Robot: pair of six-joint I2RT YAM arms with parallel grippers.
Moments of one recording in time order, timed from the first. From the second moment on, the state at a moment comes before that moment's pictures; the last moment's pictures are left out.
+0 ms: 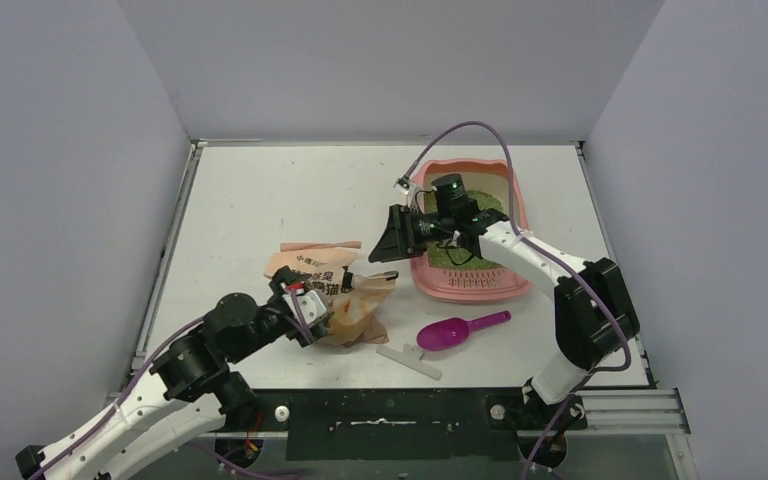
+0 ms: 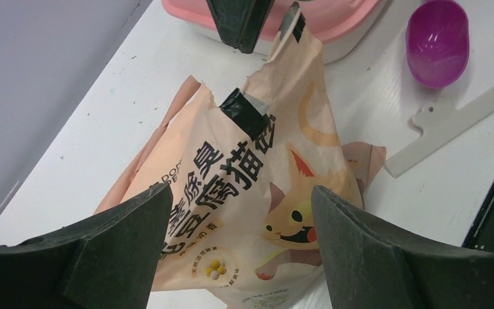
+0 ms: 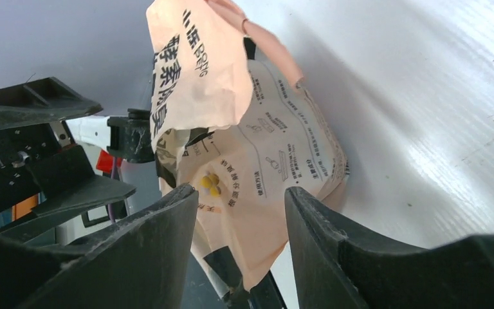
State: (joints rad) left arm -0.89 0.43 0.56 -0.39 -0.06 0.34; right arm 0.53 1.65 1.16 -0.19 -0.86 0.51
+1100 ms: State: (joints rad) left arm -0.75 0.91 0.72 -0.45 0.17 0.67; right arm 1.00 1.15 0.64 0.10 -0.22 -0.66
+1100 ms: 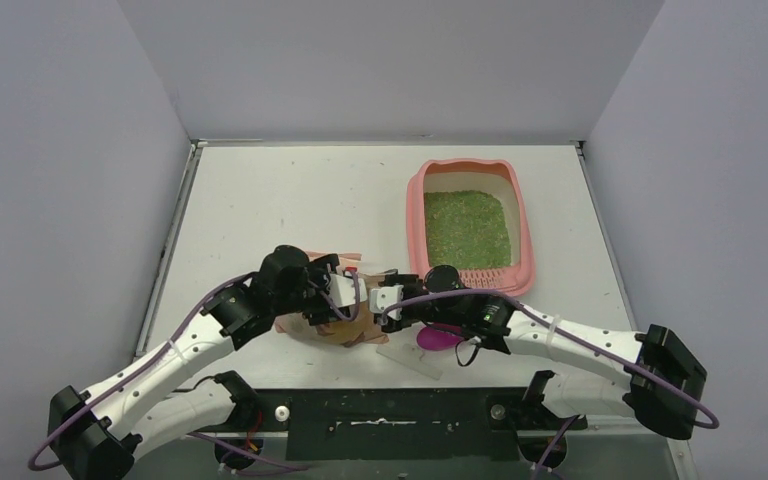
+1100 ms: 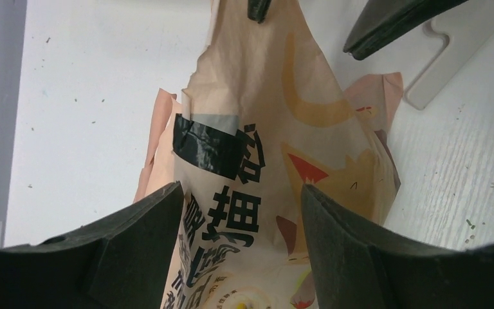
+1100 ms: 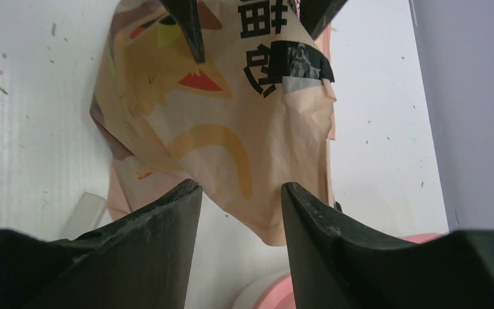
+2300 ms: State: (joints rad) left arm -0.63 1.02 0.83 -0.64 0.21 0.75; right arm 0.87 1.30 0.81 -0.03 -0.32 -0.59
